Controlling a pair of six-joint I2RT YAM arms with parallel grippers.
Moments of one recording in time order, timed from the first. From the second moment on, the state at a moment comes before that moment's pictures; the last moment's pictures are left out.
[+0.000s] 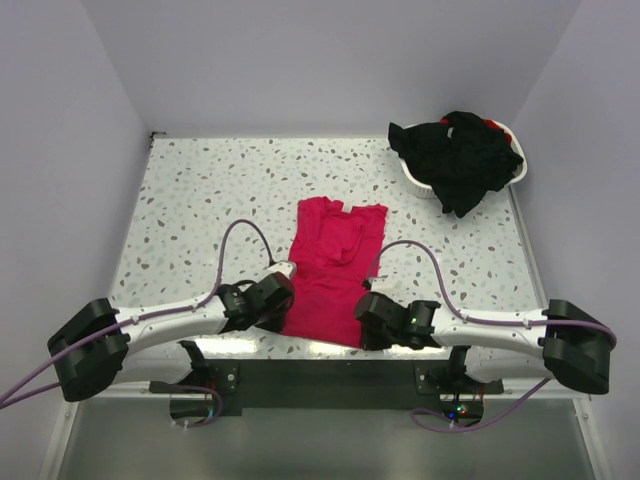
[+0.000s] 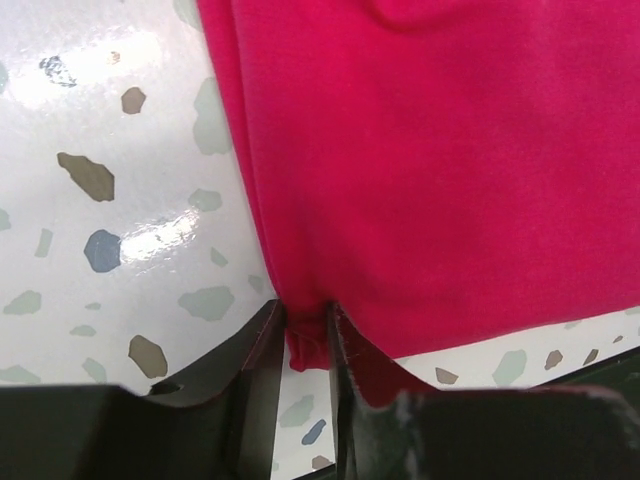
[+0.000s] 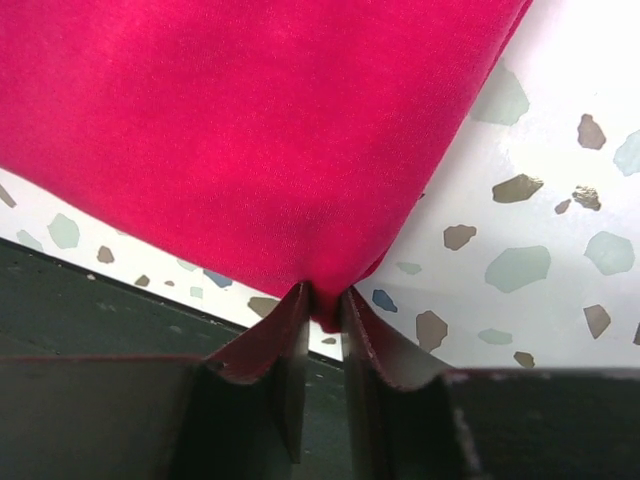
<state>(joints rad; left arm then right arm) -0.97 1.19 0.51 -0.43 -0.20 -0.67 1.18 1.16 0.50 -0.45 0.18 1.01</state>
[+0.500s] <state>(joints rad) -0.98 1.22 0.50 -0.34 -0.14 -0.67 1.19 1.12 0.49 -0.49 0.21 1.01</state>
